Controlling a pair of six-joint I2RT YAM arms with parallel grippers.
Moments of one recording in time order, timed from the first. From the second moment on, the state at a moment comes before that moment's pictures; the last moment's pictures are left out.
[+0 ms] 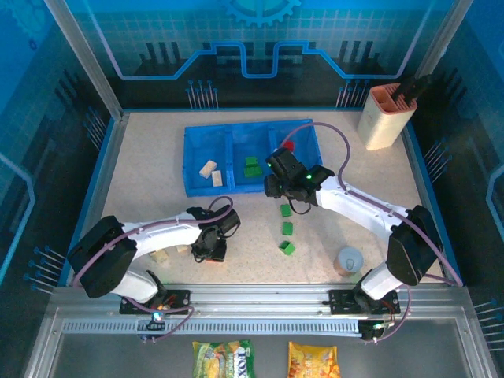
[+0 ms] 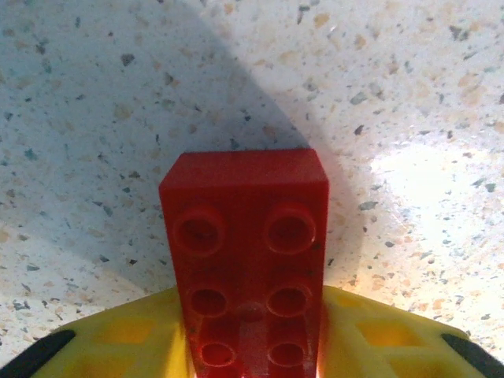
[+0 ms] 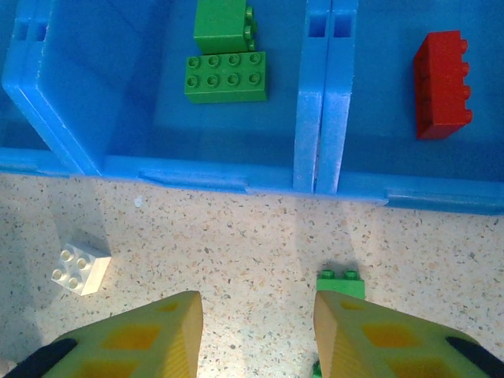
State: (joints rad) left arm -0.79 1.46 0.72 -0.82 -0.02 -0.72; right arm 0.73 1.55 1.23 -0.65 0.20 0.57
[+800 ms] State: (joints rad) left arm -0.80 1.18 0.93 -0.74 -0.03 -0.26; right arm 0.58 1.42 1.23 -0.80 -0.27 0.58
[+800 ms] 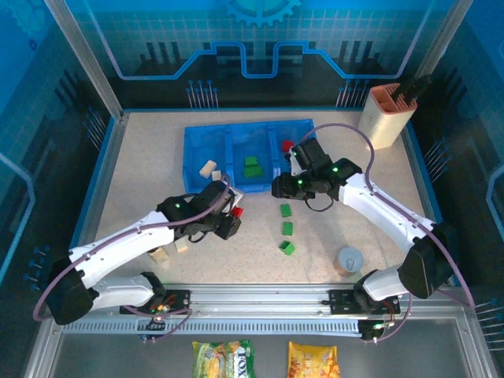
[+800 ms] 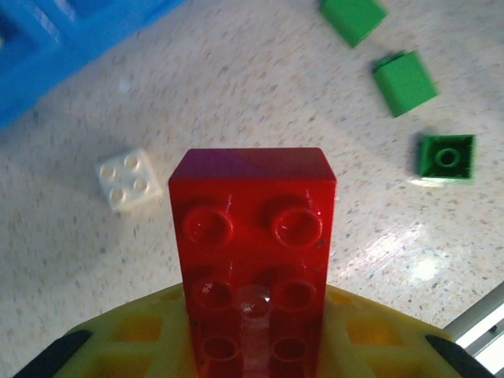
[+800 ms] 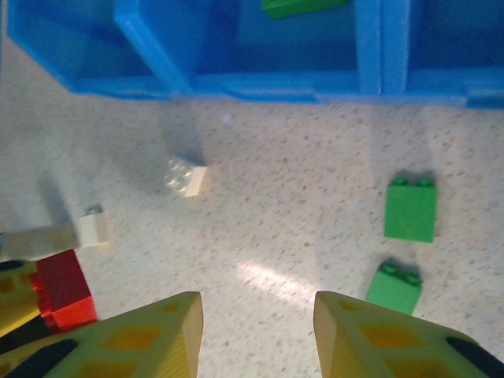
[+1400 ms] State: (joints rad) left arm -0.80 1.17 0.89 -0.48 0.20 0.07; right arm 0.53 1.37 1.19 -0.79 -0.71 0.65
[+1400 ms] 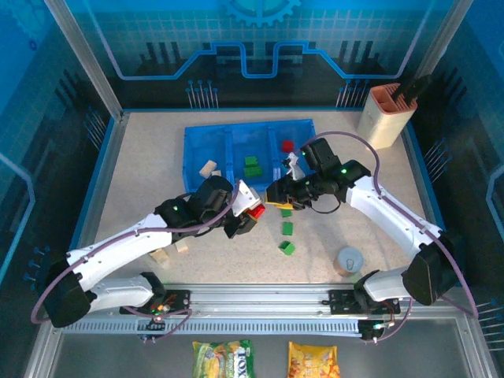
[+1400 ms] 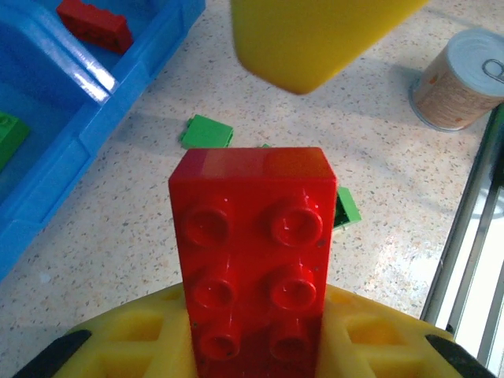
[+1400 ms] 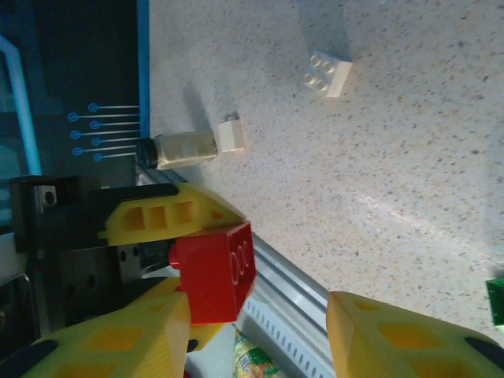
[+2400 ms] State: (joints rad) left arm -0.80 1.20 0.89 -0.47 0.22 0.08; right arm 0.63 1.50 1.19 -0.74 -0.80 0.69
